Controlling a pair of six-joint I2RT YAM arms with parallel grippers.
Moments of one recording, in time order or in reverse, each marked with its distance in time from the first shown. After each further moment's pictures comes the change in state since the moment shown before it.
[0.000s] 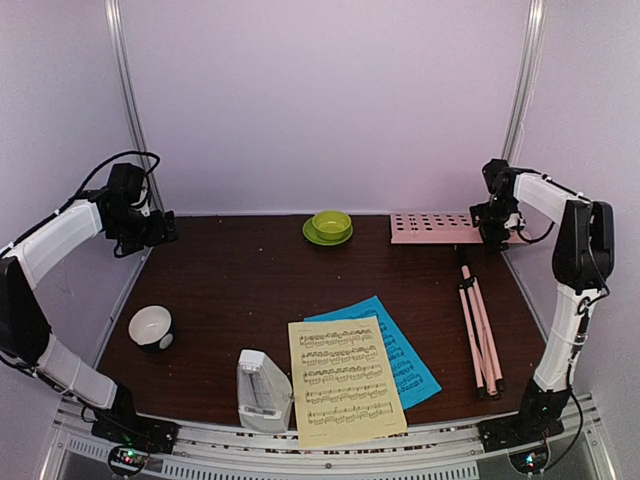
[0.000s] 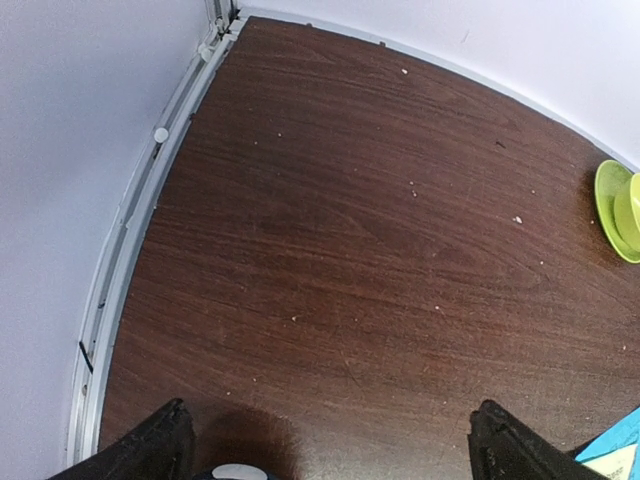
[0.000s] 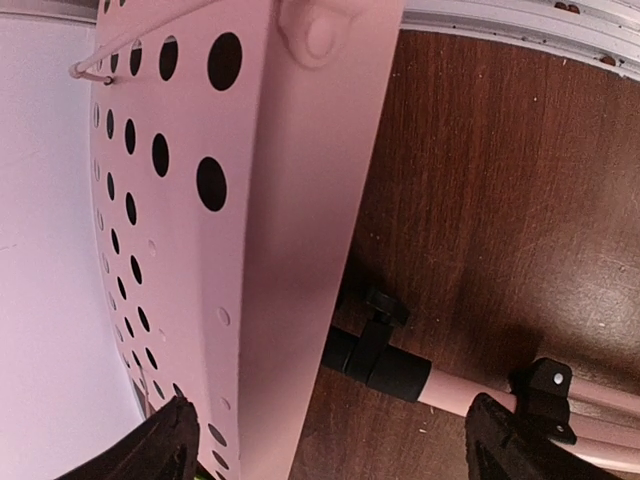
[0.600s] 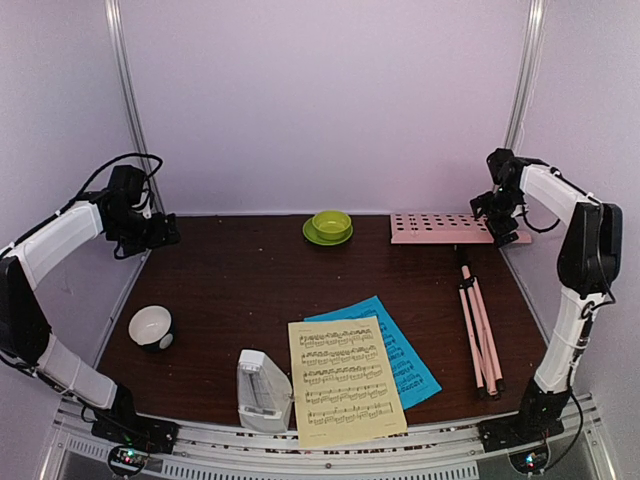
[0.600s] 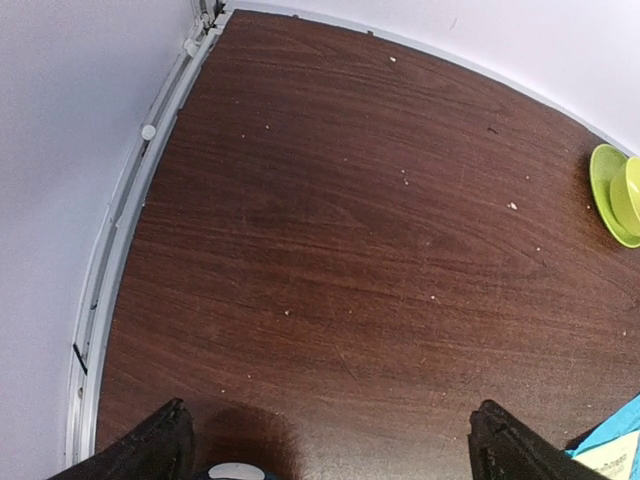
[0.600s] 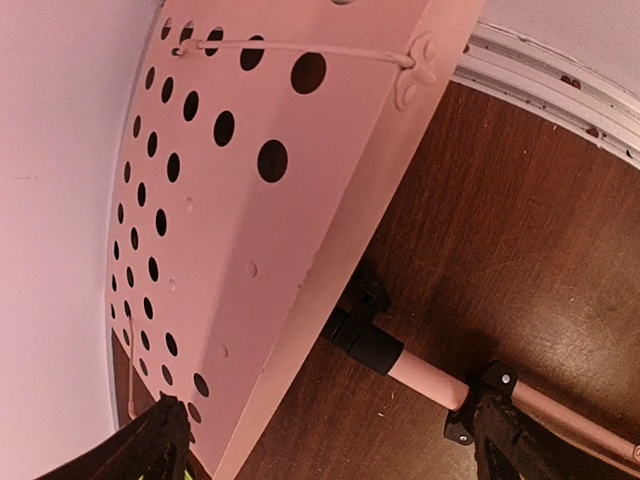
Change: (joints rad) left arm 0.000 0.000 -0.013 0.004 0.029 0.026; right arm 0.006 -0.061 0.042 -0.076 0.025 -0.214
